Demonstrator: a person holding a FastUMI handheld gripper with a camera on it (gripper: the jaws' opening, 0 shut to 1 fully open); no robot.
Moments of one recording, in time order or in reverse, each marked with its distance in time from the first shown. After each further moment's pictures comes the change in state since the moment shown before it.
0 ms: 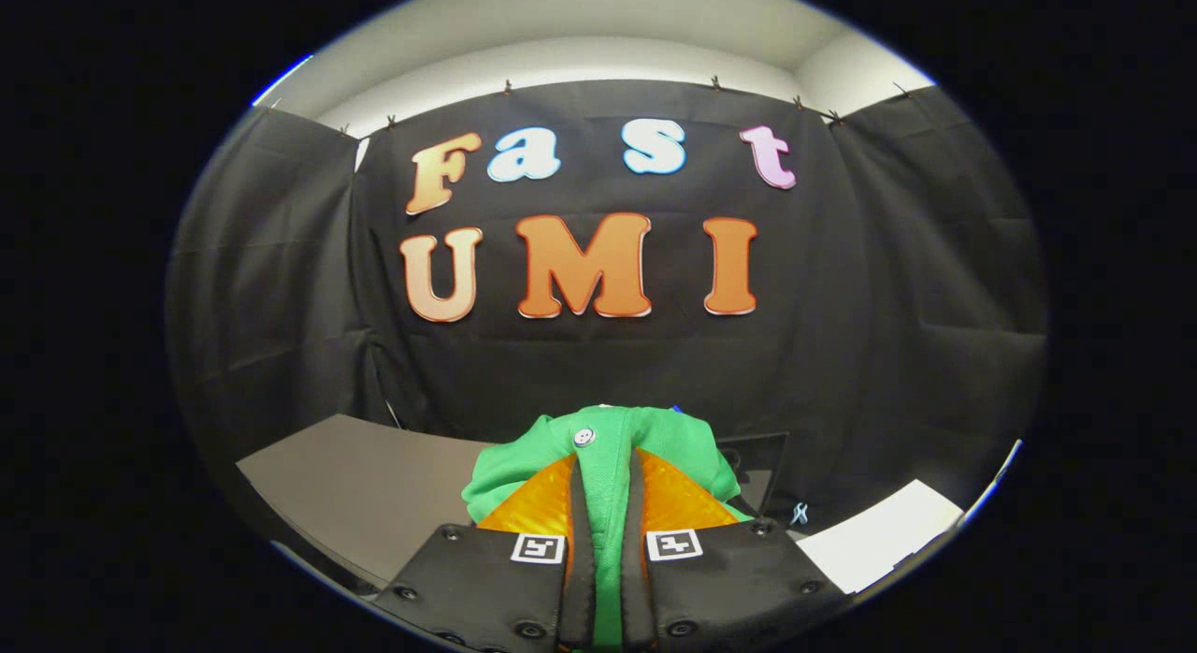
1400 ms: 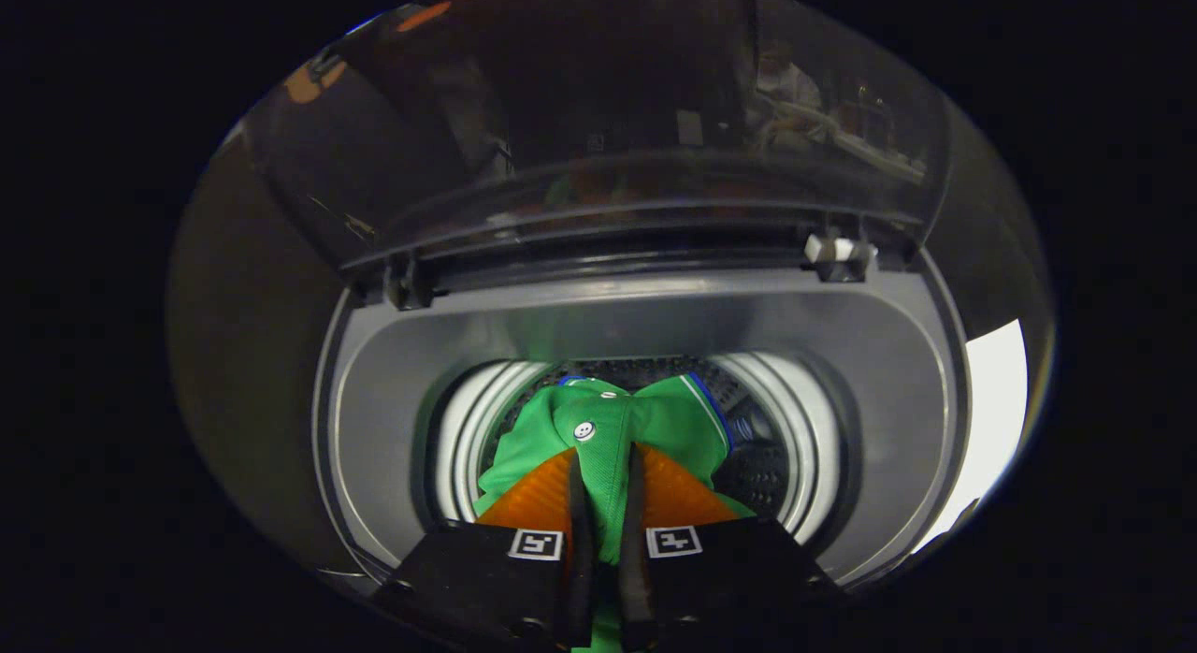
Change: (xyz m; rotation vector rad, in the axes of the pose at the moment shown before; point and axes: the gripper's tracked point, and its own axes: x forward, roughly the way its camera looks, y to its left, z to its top) arm 0.185 -0.081 -0.414 0.127 0.971 0.090
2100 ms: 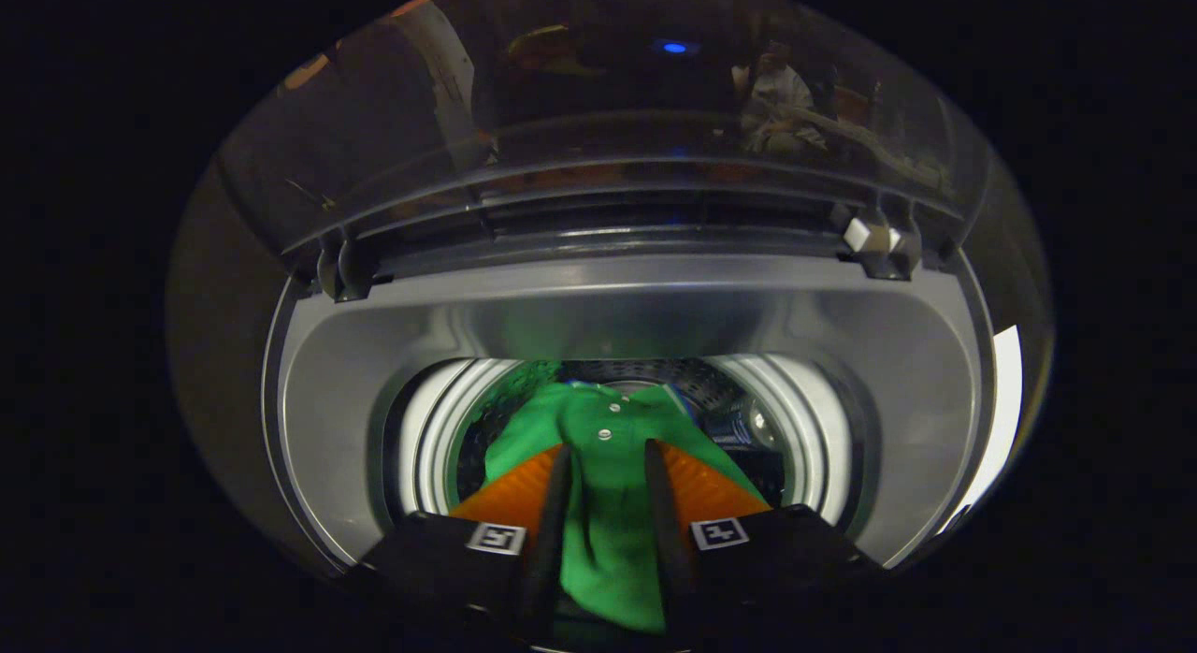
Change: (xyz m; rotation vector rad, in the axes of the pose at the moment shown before) arm 0.019 -0.006 0.004 -0.028 0.011 -0.045
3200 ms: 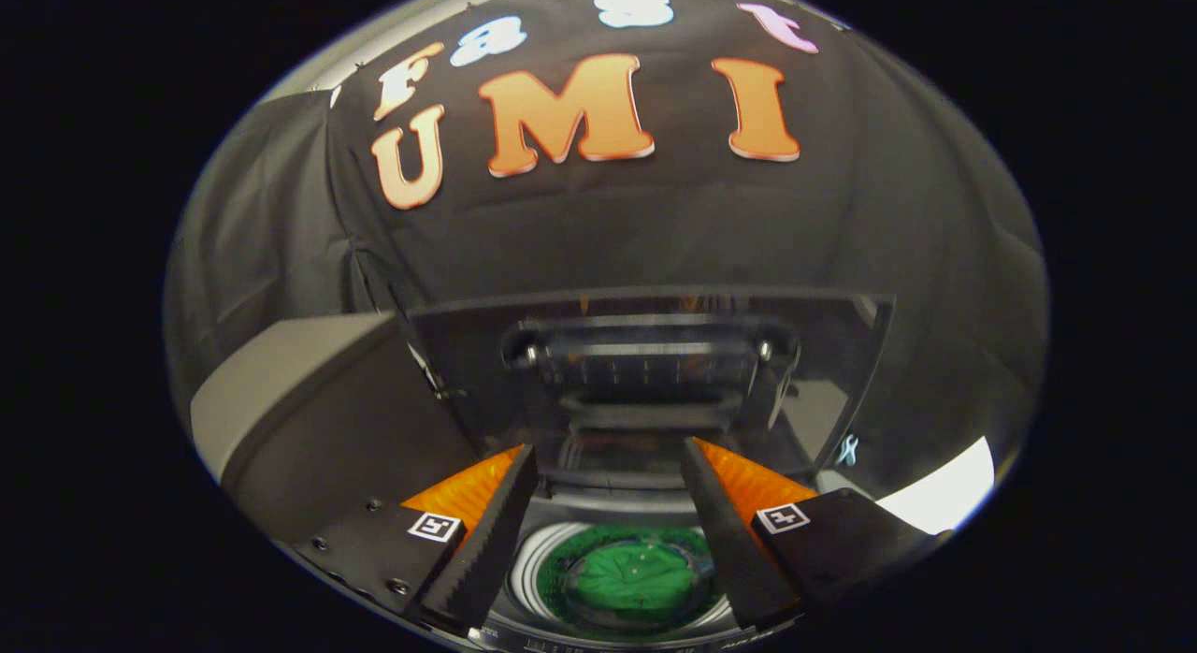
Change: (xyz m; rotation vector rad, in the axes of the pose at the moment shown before) arm -0.231 0.051 0.145 -0.129 -0.694 0.095
